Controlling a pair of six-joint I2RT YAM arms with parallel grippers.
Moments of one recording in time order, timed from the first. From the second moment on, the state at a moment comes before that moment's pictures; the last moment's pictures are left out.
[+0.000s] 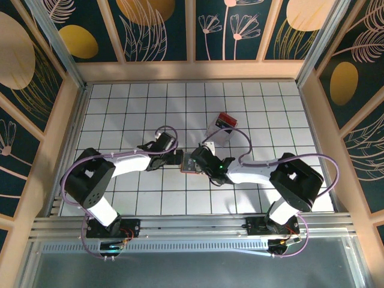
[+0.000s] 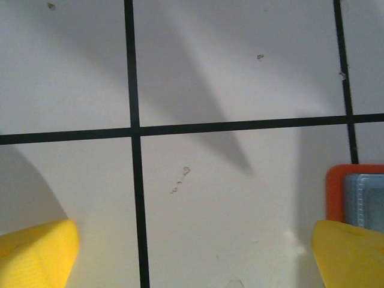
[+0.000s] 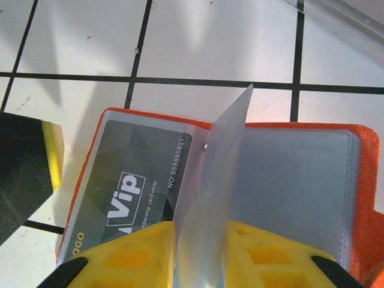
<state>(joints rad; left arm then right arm) -0.67 1.65 0.79 -0.19 -0.17 -0.61 0.99 1.59 0.75 -0.06 0.35 0.73</state>
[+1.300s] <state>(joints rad) -0.76 1.82 1.03 -0.33 -0.17 -0.58 0.85 1.21 0.60 -0.10 0.38 0.96</state>
